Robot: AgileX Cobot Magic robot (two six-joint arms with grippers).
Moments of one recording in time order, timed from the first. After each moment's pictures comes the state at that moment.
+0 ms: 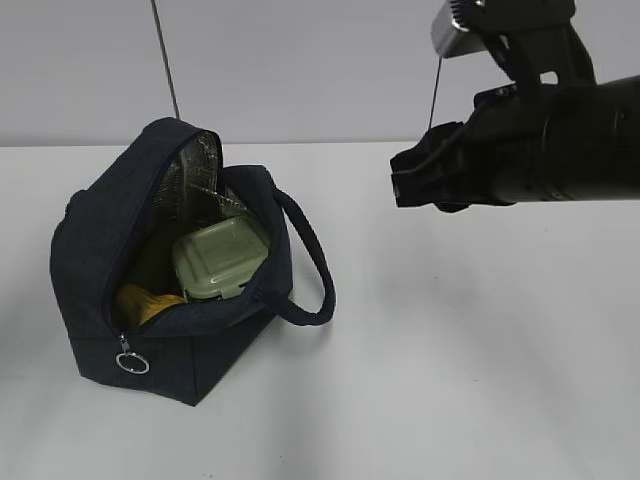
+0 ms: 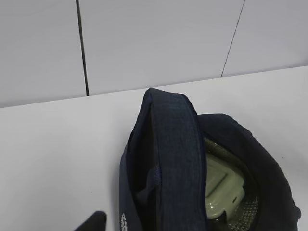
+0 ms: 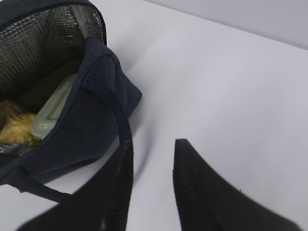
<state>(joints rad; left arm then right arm) -0.10 0.76 -0.62 -0.53 0.54 0.56 0.49 1.35 -0.88 0.10 0.17 -0.08</state>
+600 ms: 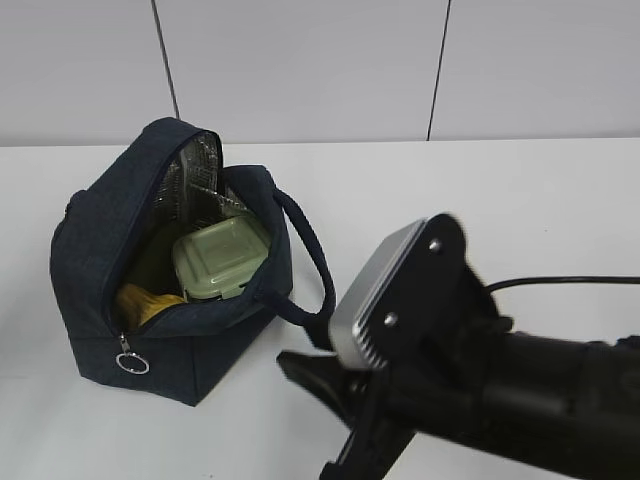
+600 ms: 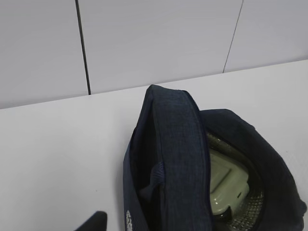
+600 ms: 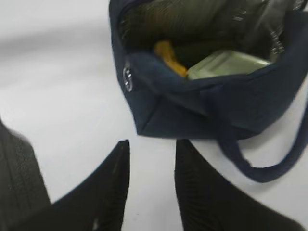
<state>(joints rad) -0.10 0.75 -0.62 -0.51 0.54 0.57 0.80 1.44 -0.50 -0.18 -0.43 0.00</state>
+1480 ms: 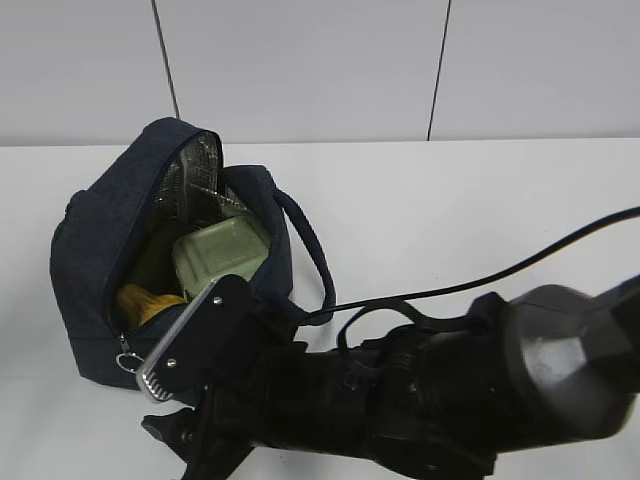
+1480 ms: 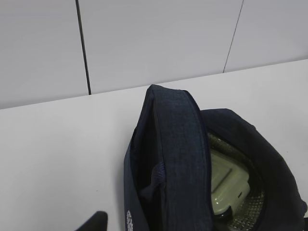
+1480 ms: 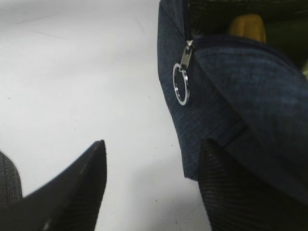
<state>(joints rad) -0.10 0.75 -0.62 -0.51 0.54 0.57 0.89 1.94 -0.87 -0.28 -0.44 0.08</state>
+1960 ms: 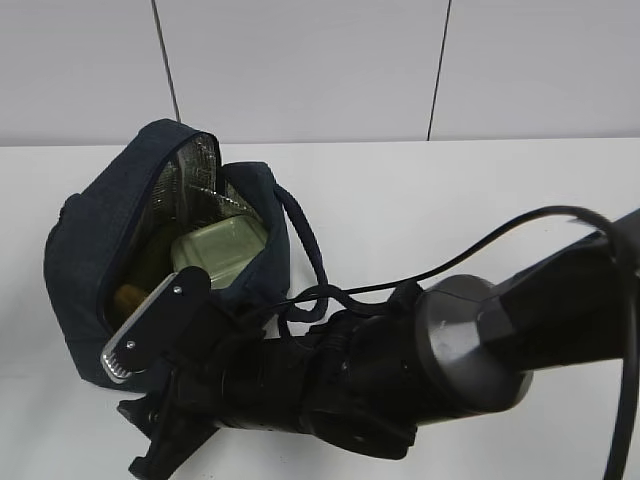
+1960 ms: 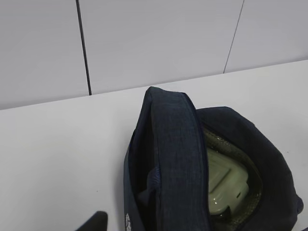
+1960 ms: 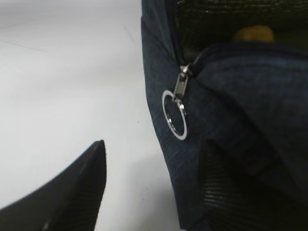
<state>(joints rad) -0.10 0.75 -0.62 -0.51 0.54 0.57 0.89 2.05 -1.04 -0.28 -0.37 0.10</state>
